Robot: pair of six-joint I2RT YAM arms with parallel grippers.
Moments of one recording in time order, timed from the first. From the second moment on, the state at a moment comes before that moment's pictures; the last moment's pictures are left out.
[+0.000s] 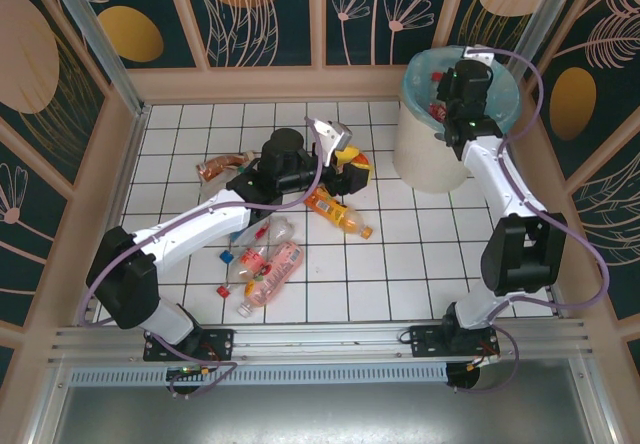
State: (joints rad) left arm -0.78 1.55 1.20 0.17 0.42 -0.23; right arm 0.11 1.62 1.44 -0.03 0.39 0.15
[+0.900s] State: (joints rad) left arm -0.78 1.55 1.20 0.16 0.41 -0.23; right arm 0.11 1.53 1.32 0.00 0.36 0.26
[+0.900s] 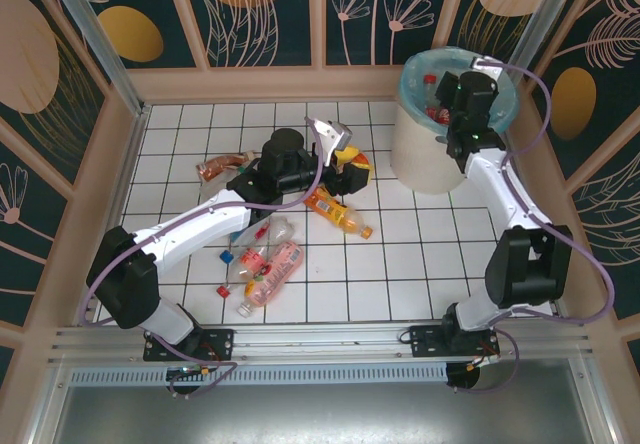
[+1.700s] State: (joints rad) left arm -0.78 1.12 1.05 -0.23 -0.03 -0.42; right arm 0.72 1.22 1.18 -0.07 0.27 0.27
